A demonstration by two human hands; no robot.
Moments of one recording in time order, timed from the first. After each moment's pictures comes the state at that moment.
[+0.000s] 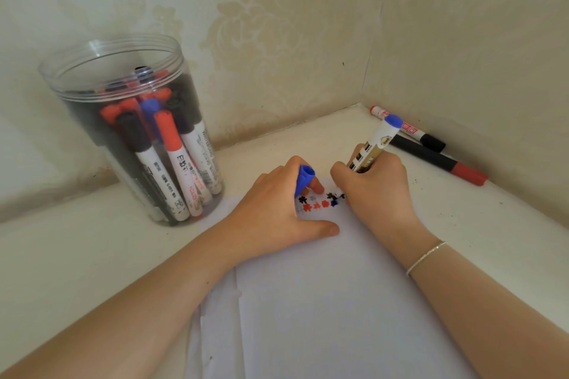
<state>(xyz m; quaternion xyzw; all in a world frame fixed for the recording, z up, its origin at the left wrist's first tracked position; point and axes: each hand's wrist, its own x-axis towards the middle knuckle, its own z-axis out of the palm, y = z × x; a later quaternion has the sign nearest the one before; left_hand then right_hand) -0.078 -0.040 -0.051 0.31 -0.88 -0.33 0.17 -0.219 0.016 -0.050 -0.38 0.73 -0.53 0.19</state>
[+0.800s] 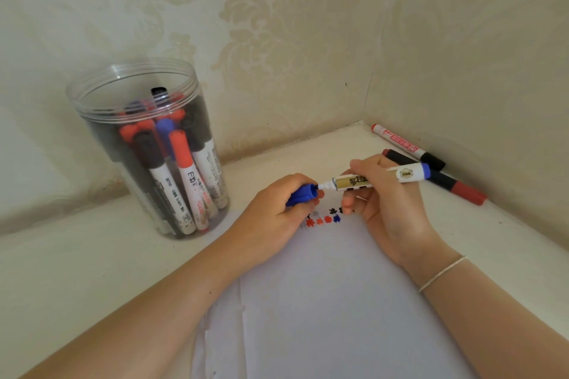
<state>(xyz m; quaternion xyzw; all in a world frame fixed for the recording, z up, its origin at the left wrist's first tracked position) -0.077 -0.051 -0.059 0.29 -0.83 -0.39 0.26 -0.228 0.023 -0.039 -0.29 0.47 -0.72 0.42</state>
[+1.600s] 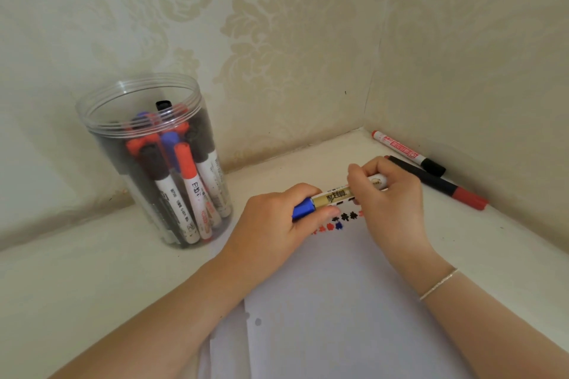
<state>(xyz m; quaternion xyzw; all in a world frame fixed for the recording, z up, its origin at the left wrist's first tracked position) -0.072 -0.040 -0.051 0.26 -0.87 -0.23 0.35 -0.219 0.021 -0.039 -0.37 0.67 -0.62 0.16</state>
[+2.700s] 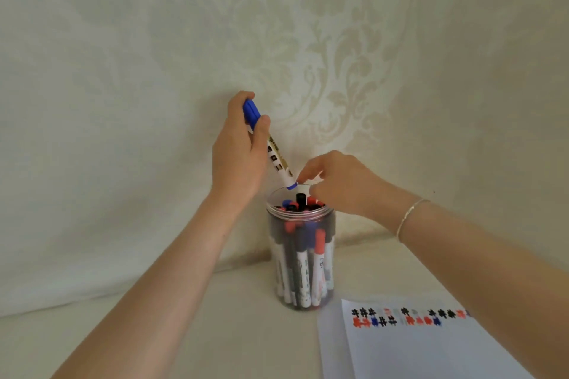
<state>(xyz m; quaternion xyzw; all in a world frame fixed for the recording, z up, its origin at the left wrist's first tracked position) 0.046 -0.116 0.124 0.40 -0.68 -0.07 0.61 -0.099 -0.065 0.124 -0.72 0.63 -0.28 0.14</state>
